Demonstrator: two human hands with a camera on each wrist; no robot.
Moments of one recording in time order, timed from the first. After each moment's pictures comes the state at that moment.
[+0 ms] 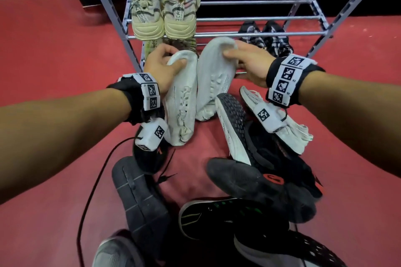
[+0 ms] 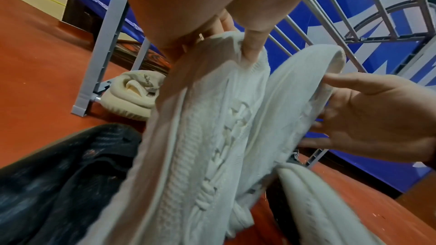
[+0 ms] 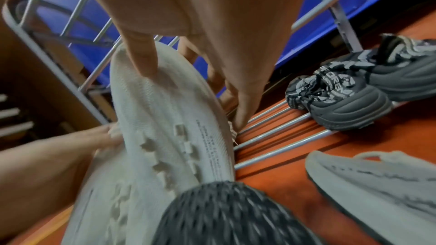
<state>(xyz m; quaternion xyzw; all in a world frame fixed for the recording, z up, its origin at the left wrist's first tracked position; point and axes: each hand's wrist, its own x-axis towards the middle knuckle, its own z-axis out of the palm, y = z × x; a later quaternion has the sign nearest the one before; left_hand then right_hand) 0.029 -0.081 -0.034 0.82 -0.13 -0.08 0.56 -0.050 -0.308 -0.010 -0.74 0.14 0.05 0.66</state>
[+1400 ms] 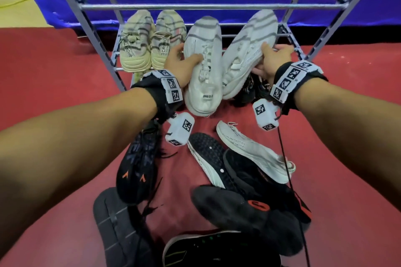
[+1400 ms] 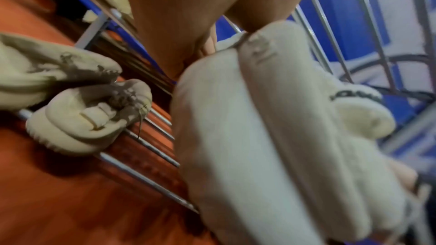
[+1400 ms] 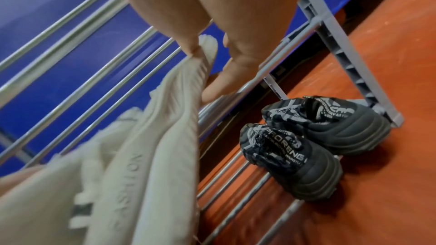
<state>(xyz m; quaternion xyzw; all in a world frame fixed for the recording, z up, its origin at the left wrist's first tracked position) 0.066 -0.183 -0.002 0.73 -0.07 -0.15 0.67 -0.010 -0.409 0.000 -0.57 0.38 -0.25 0.68</state>
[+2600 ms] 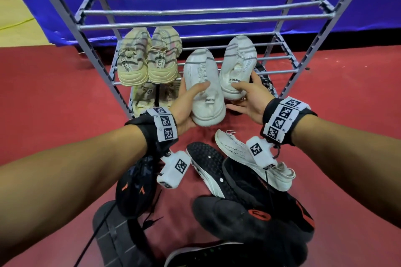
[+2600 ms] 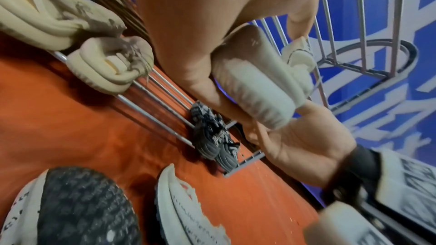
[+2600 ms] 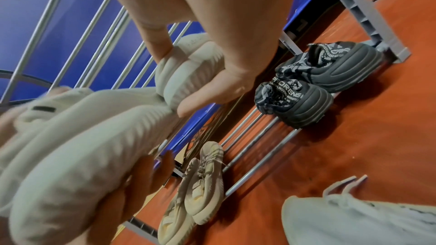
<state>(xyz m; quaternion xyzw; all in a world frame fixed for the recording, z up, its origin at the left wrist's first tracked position) 0.005 -0.174 -0.010 0.58 -0.05 -0.37 0.72 -0.067 -0.356 -0.007 -0.56 0.29 -0.05 0.78</state>
